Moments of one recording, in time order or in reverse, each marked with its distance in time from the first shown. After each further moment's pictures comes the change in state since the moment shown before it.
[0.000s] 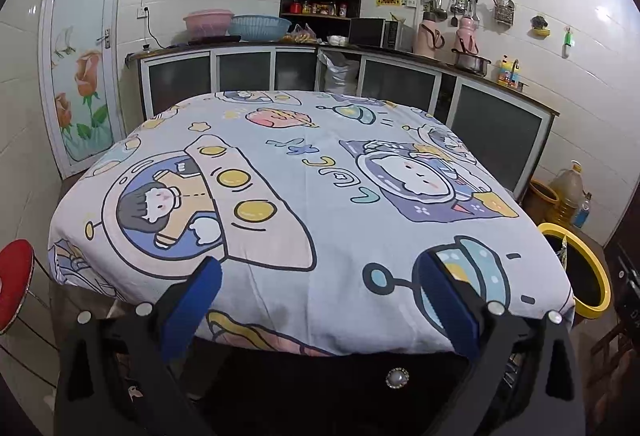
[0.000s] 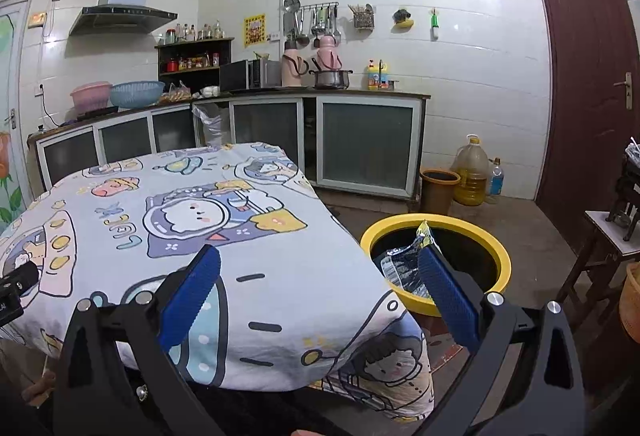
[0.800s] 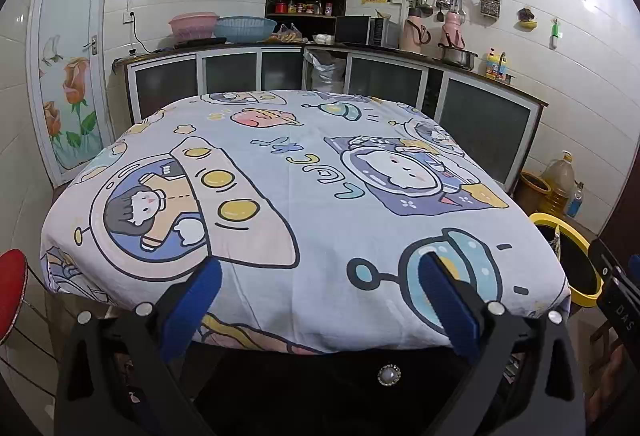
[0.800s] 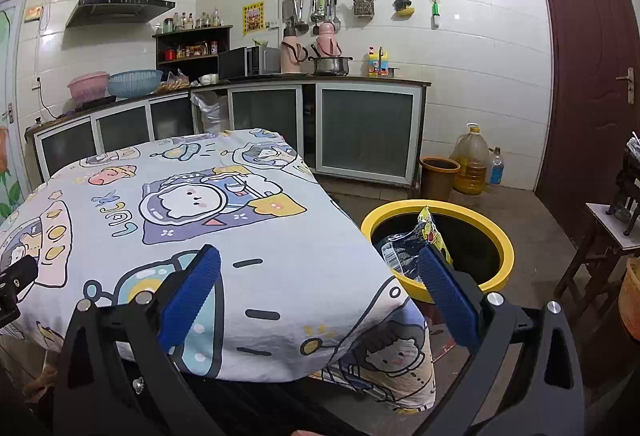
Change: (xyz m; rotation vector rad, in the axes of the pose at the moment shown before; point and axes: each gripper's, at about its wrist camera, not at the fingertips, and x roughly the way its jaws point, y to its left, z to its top) left arm 0.002 -0.009 -0.003 0.032 0.006 -0.036; right arm 0.007 0.001 -0.007 0.001 0.039 -0.002
